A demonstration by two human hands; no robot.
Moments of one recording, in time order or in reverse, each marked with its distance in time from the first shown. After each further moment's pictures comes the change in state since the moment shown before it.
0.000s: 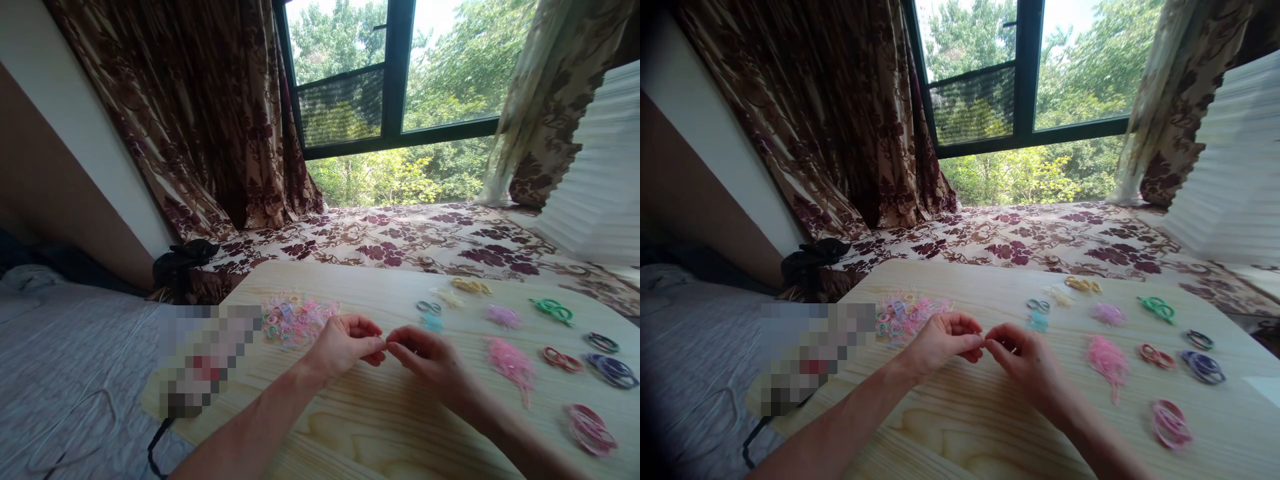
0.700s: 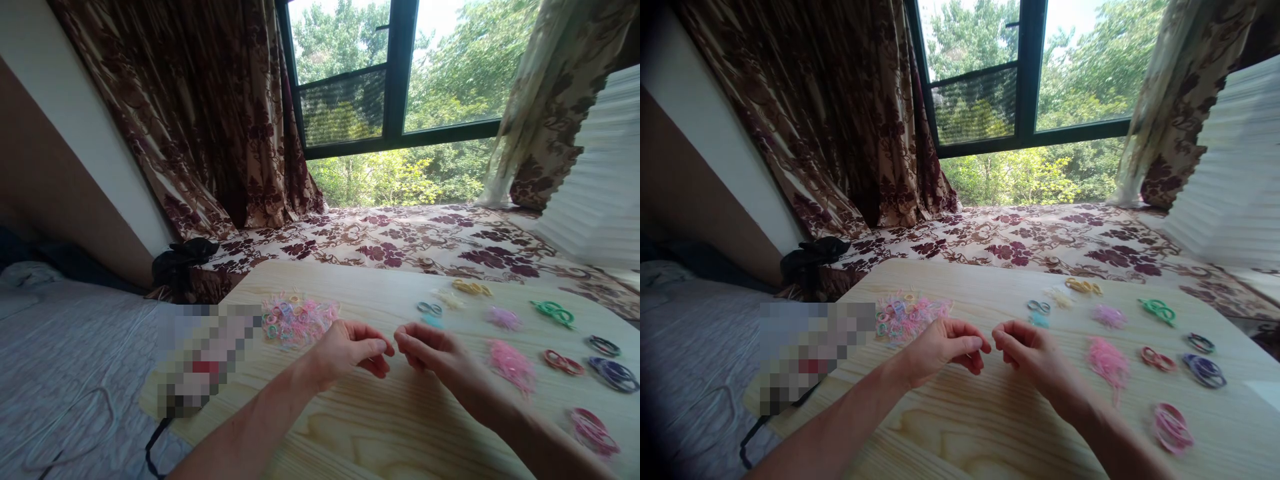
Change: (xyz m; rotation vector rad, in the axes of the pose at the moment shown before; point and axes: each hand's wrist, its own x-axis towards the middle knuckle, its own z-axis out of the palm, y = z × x) left_hand -0.006 0.007 -0.001 0.019 -0.147 -0.064; right_hand 0.003 -0.004 -0.013 0.193 -0.117 0.214
